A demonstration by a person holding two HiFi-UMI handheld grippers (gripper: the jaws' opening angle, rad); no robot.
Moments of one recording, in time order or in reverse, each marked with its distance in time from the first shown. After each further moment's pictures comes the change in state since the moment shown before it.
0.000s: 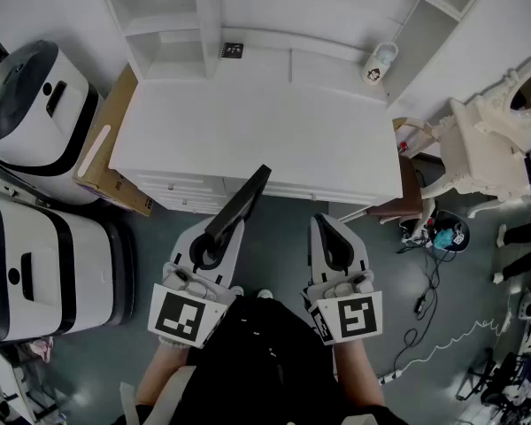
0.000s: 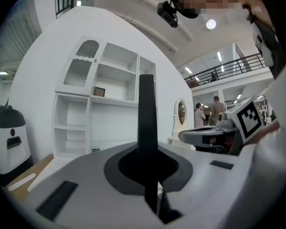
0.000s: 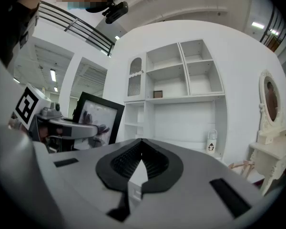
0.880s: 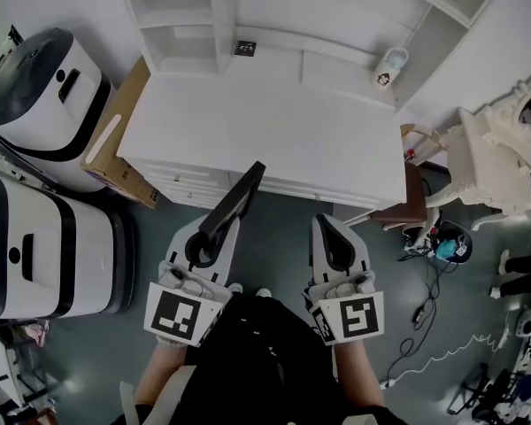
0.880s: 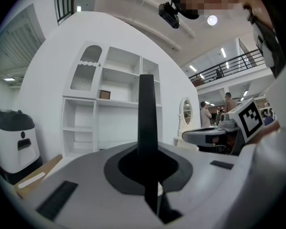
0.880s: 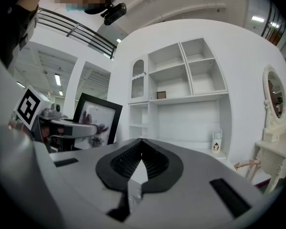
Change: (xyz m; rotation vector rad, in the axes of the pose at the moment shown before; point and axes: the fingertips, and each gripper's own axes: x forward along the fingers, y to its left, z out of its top) left arm -0.017 -0.005 0.003 0.001 -0.004 0.086; right arm -0.013 0.002 0.000 0.016 -0.014 0.065
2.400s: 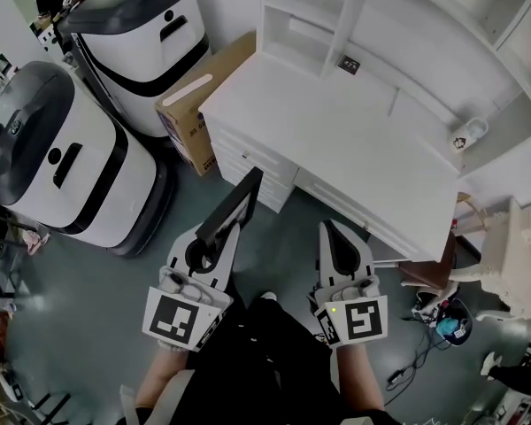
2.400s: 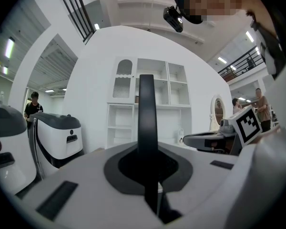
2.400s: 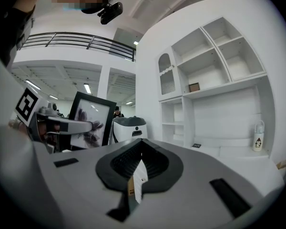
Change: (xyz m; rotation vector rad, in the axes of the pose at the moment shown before) left arm -0.126 0.041 -0.017 -0.023 -0.041 0.411; right arm 0.025 0.104 -0.015 -0.004 0.009 0.384
